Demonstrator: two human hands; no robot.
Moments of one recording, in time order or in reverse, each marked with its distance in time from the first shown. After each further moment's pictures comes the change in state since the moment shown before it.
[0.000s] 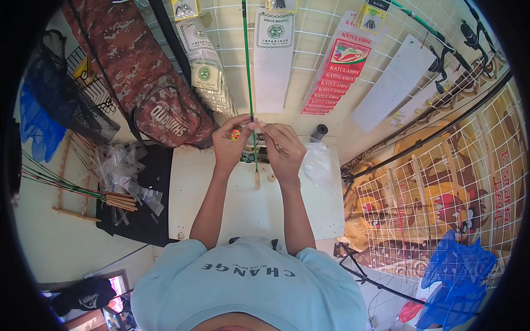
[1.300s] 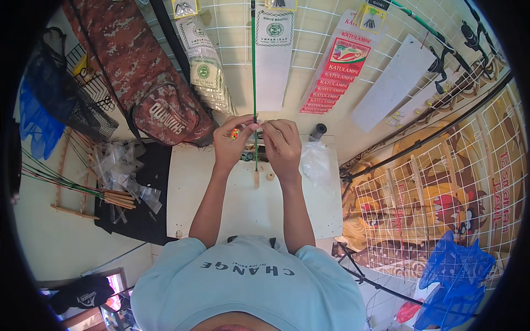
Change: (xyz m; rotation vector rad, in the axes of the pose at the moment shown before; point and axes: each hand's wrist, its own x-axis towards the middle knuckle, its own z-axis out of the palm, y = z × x) left_hand 0.000 0.001 0.002 0.072 -0.046 0.026; right_hand 0.007 0.007 -0.005 -0.238 -0.041 -0.274
